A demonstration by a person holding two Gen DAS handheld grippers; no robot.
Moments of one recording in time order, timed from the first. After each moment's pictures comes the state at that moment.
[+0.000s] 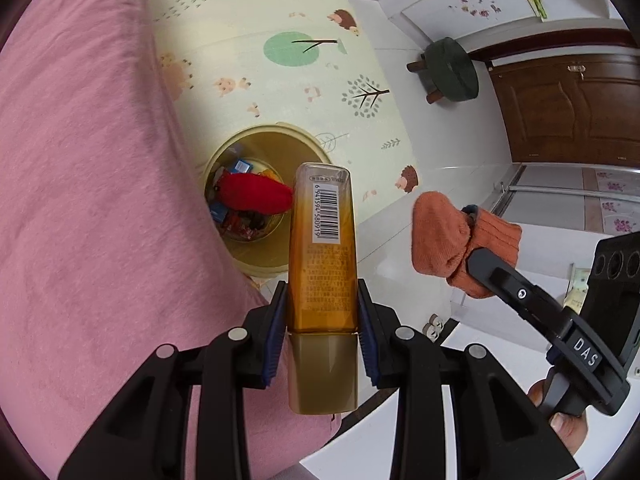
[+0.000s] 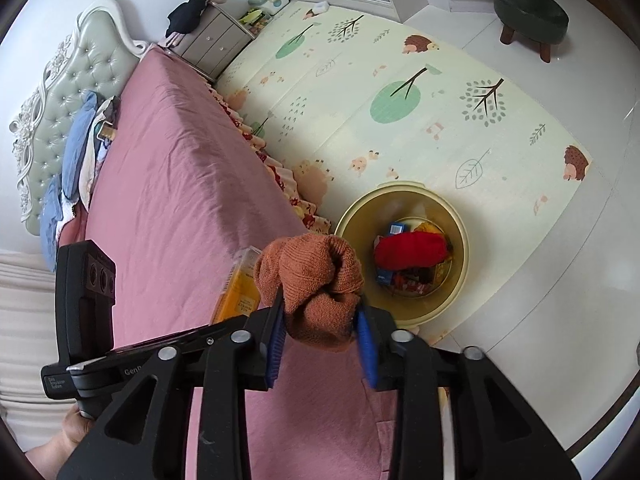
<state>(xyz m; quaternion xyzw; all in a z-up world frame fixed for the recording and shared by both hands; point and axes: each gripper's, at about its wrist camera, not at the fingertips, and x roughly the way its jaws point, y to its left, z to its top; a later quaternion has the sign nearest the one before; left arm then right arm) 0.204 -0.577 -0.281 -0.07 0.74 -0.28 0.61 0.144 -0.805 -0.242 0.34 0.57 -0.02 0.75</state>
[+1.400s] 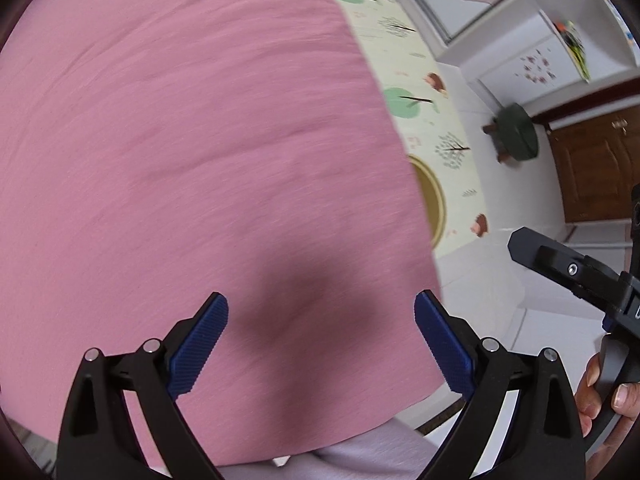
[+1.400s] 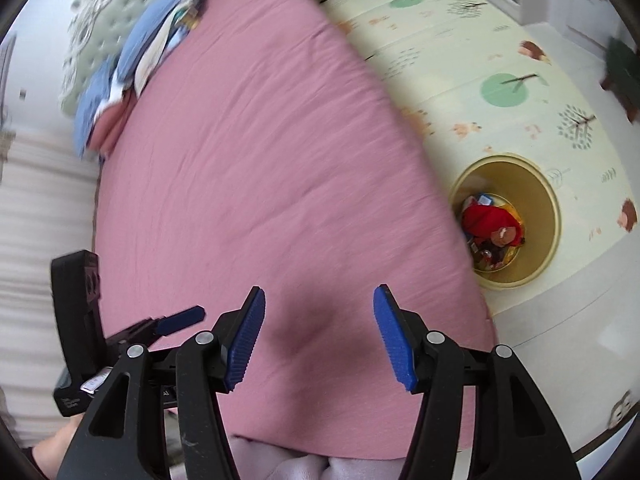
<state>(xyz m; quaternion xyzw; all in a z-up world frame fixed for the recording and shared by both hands) 0.125 -0.326 -0.206 -0.07 0.69 -0.13 0.71 0.156 -0.584 -0.192 0.22 0.62 0.14 0.74</state>
